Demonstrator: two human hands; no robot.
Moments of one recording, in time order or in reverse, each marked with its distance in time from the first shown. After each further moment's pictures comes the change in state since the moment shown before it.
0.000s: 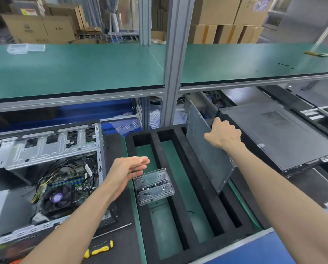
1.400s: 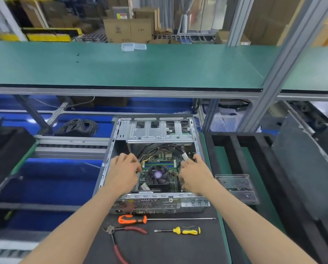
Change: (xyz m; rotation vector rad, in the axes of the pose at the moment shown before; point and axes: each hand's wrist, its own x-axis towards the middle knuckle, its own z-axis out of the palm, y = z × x) left_hand -0.119 -0.011 -0.282 1.659 0.442 0.141; right_hand -0.175 -0.313 0.126 -0.480 -0.152 -1.074
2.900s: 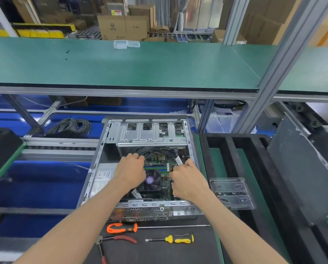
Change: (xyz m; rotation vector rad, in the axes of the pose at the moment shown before) left_hand 0.053 0.038 0.009 0.140 -0.097 -0.011; right_hand 0.005 -0.004 0.001 0.177 0.193 0.046
